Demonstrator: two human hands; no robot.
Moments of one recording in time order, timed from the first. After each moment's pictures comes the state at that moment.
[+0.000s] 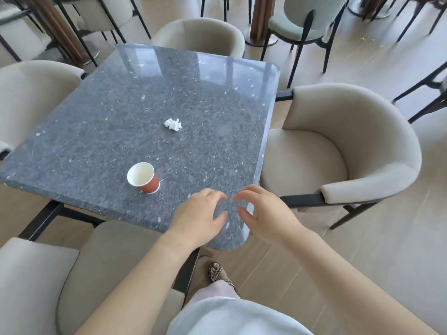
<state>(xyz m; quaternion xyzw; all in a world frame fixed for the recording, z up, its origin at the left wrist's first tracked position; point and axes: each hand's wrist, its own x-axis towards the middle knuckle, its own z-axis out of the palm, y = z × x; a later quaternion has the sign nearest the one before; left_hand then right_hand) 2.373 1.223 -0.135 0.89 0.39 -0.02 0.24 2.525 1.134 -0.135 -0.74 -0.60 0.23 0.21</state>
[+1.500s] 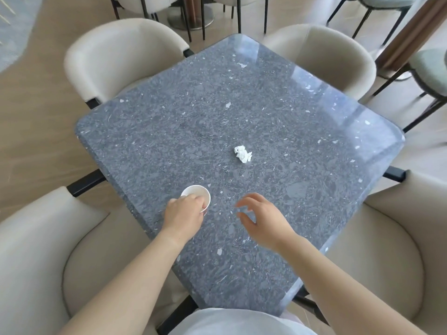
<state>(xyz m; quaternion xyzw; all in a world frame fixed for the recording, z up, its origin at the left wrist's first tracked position) 2.330 1.405 -0.207 0.75 0.65 -0.05 0.12 2.536 1.387 -0.181 -0.57 -0.74 0.33 0.12</state>
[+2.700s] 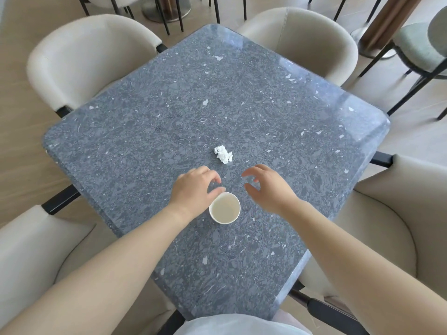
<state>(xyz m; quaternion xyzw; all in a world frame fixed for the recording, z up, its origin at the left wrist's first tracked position) 2.393 1.471 -0.186 0.80 0.57 0.07 0.18 2.597 1.461 -0.190 -0.62 -0.72 0.29 0.12</state>
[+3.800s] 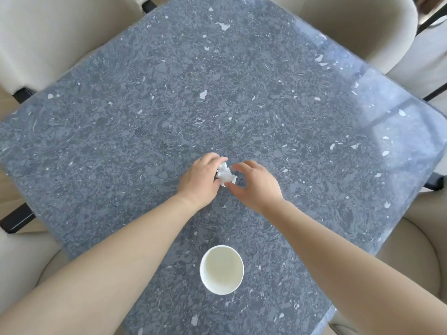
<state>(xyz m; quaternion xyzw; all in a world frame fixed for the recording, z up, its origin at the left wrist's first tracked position) 2.421 1.604 -0.277 0.75 0.59 0.01 0.28 2.578 1.585 -0.287 -0.64 -0.70 0.29 0.10</state>
